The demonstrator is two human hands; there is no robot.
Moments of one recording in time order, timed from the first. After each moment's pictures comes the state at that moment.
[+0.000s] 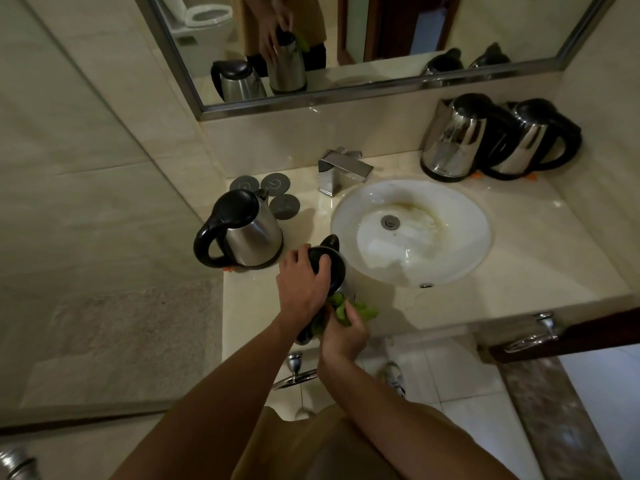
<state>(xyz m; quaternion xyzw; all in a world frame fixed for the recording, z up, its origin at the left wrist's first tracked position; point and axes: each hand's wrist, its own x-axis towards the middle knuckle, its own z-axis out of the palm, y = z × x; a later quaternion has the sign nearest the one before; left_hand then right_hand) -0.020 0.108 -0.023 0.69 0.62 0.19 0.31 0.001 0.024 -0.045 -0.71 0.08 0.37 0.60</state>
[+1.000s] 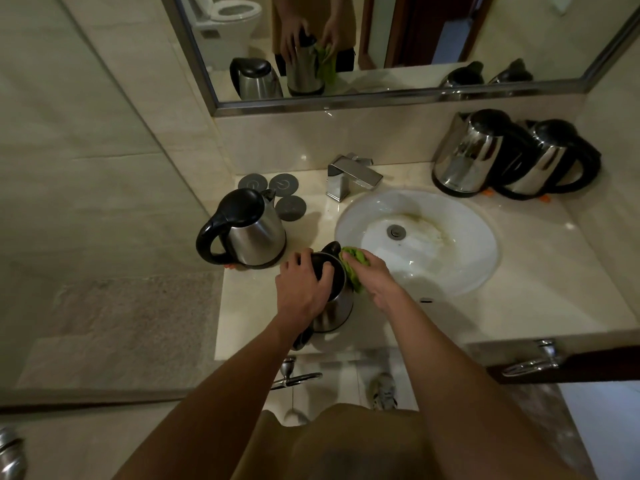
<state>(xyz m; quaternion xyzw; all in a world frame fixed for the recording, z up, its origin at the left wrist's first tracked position) -0.015 0.110 -0.014 0.71 0.64 0.16 0.26 0.133 0.106 -0.034 -0.69 -0.24 0.55 0.40</state>
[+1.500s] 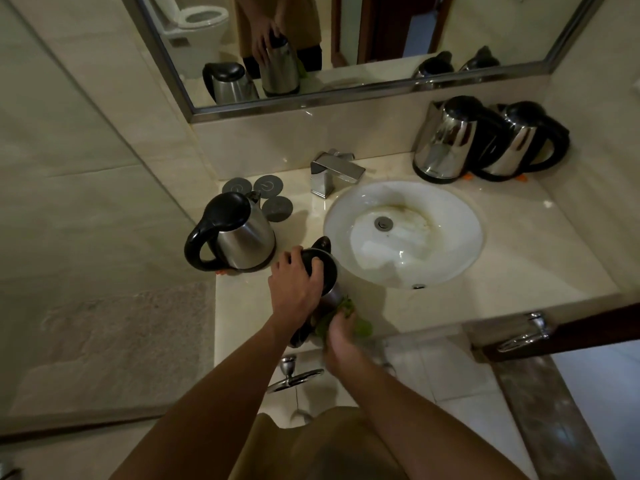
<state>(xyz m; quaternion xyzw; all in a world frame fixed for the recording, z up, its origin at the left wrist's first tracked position) -0.017 0.108 -0.017 0.71 0.63 0.17 0.27 0.032 0.036 -0.085 -0.70 0.03 0.53 0.47</state>
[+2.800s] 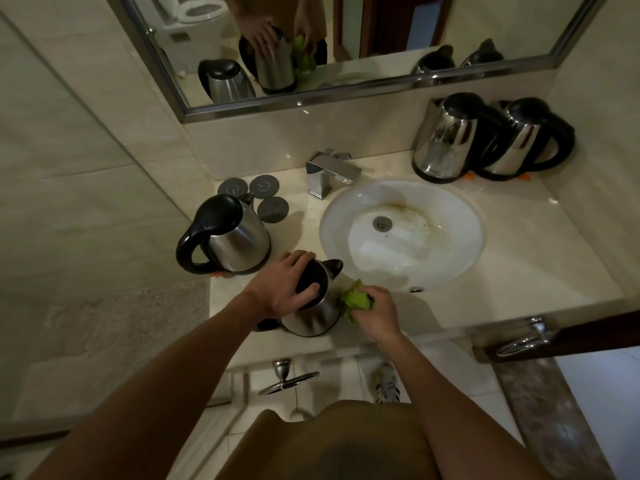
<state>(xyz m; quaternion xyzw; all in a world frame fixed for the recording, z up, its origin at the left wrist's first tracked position) -0.046 0.149 -0.012 0.92 0.35 -0.01 0.18 0.134 0.029 -0.067 -0.78 -0.30 0.42 0.36</state>
